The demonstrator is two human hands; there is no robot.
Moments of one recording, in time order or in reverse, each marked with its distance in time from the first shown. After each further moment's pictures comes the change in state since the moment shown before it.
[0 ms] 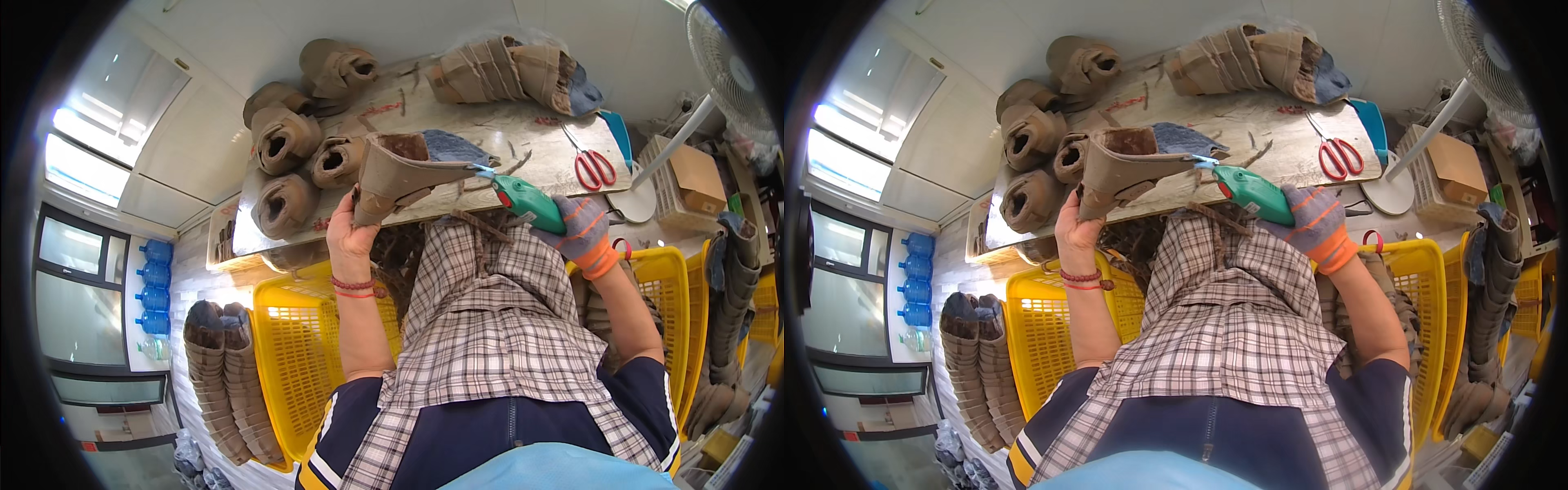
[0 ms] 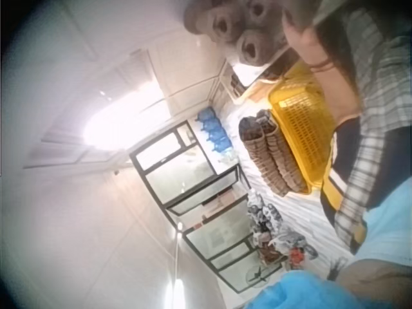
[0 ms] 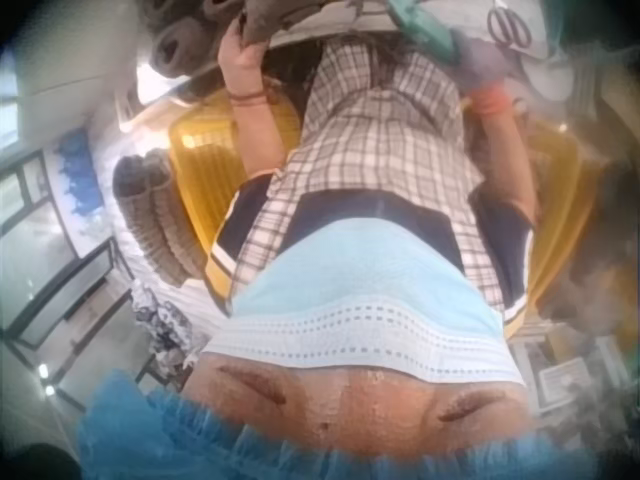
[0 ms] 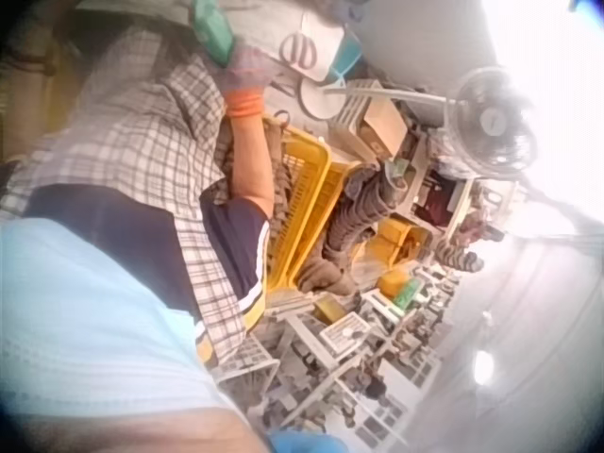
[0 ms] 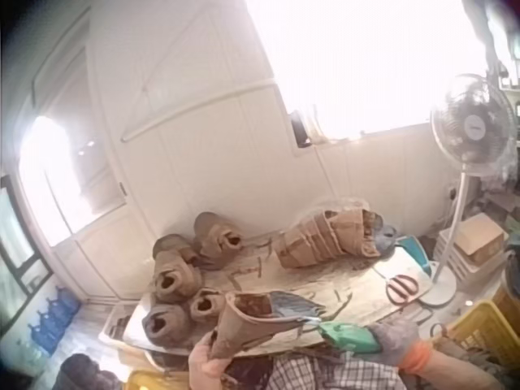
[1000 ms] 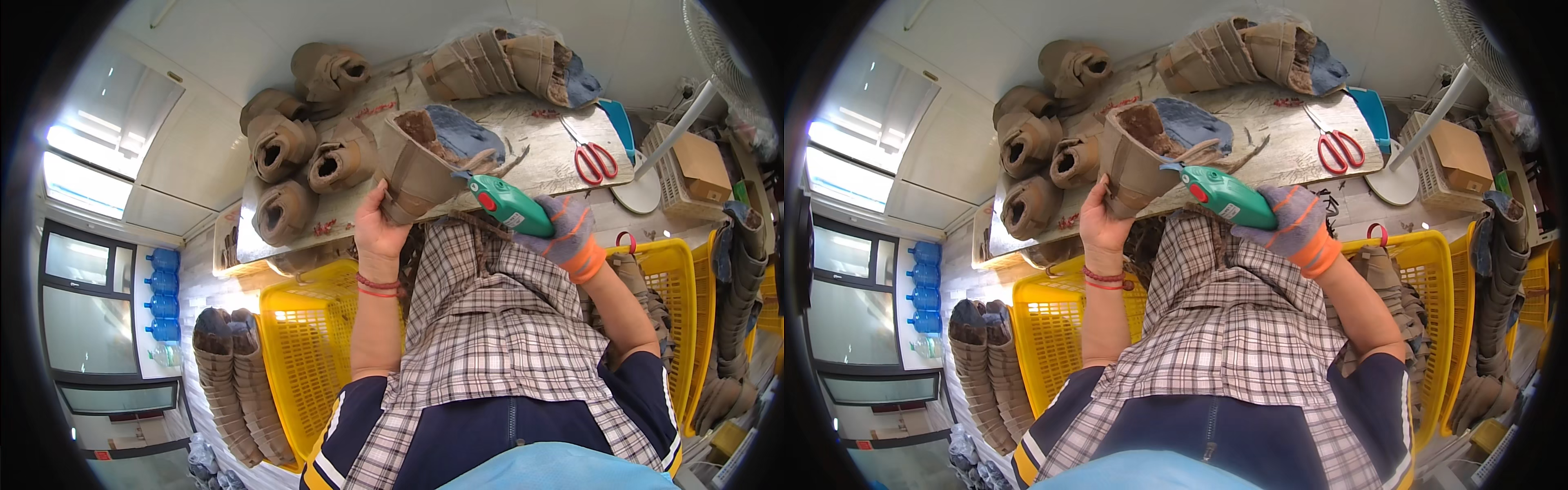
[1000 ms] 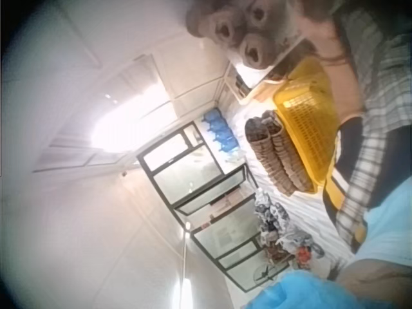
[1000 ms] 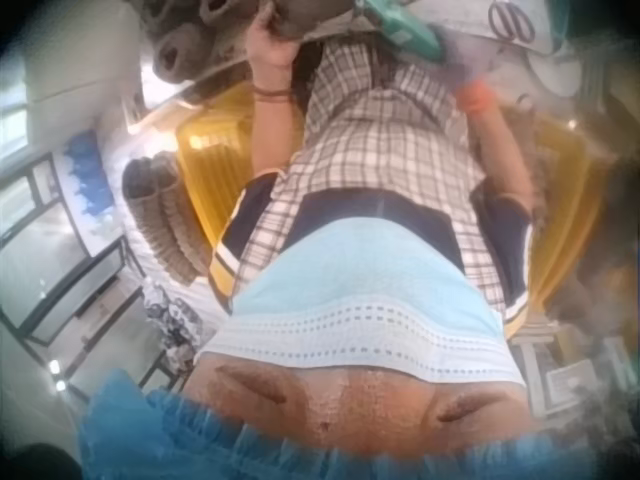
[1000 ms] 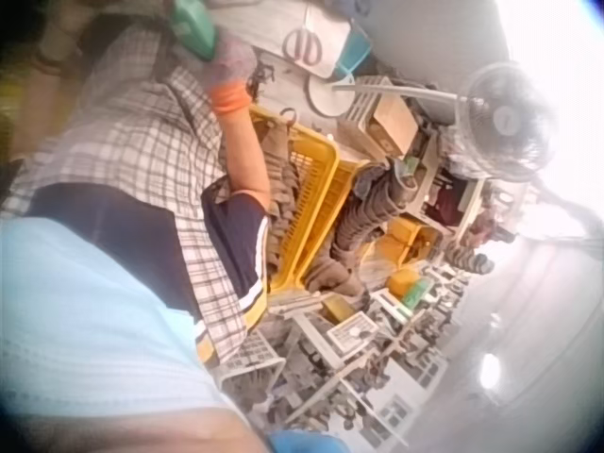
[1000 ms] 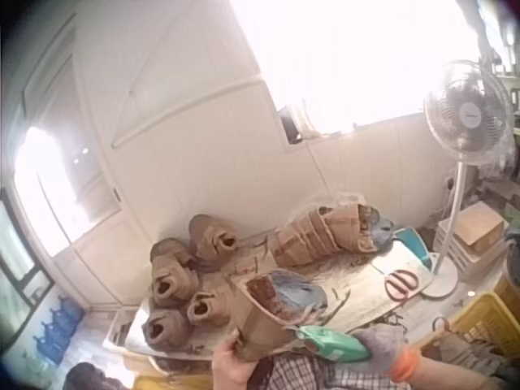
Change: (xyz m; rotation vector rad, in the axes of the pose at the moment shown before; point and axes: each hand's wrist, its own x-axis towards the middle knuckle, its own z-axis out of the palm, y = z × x) left_hand 0.022 -0.055 -0.004 0.311 -0.223 0.047; right_hand 0.014 -0.023 0.008 0.286 -0.088 0.182
